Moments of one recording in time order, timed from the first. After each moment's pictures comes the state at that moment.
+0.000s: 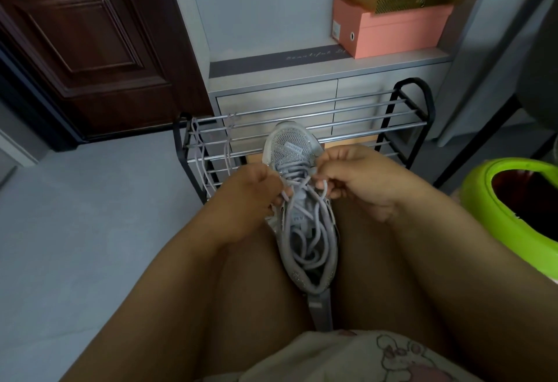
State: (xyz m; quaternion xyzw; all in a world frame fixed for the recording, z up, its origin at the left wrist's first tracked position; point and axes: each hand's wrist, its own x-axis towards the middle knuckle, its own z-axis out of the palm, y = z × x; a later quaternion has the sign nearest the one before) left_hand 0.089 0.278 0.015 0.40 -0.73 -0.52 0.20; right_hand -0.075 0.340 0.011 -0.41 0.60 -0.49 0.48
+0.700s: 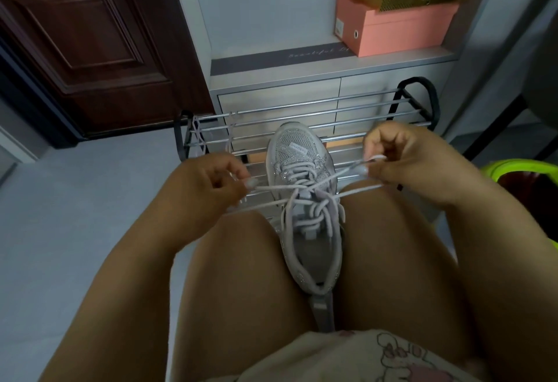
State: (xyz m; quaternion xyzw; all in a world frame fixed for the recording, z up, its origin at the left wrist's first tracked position) left_hand 0.137 0.259 0.024 0.40 -0.82 -0.33 0.23; right_hand -0.129 0.366 0.021 -0.57 0.63 -0.45 0.26
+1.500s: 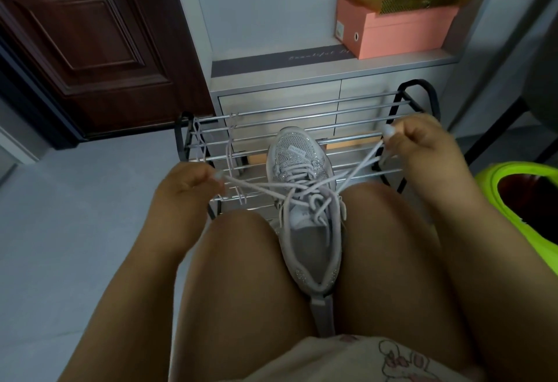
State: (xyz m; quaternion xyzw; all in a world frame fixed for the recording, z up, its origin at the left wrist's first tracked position) left_hand 0.144 0.256 0.004 0.48 -0.72 -0.38 0.33; right_hand -0.126 0.361 0.009 -0.46 0.71 -0.53 0.11
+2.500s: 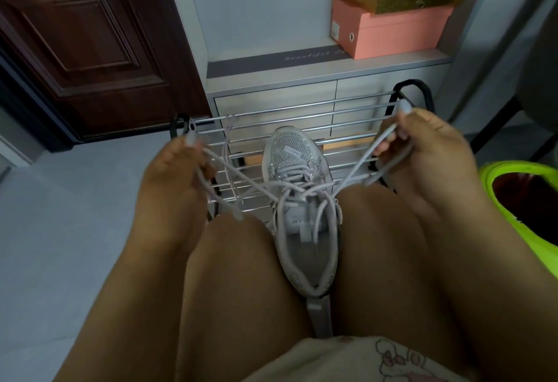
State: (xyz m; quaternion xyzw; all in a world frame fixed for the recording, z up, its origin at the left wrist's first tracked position) left_hand 0.128 0.261 0.023 0.41 -0.58 -0.52 0.47; right_hand -0.106 0.362 0.026 -0.29 0.45 -0.77 0.35
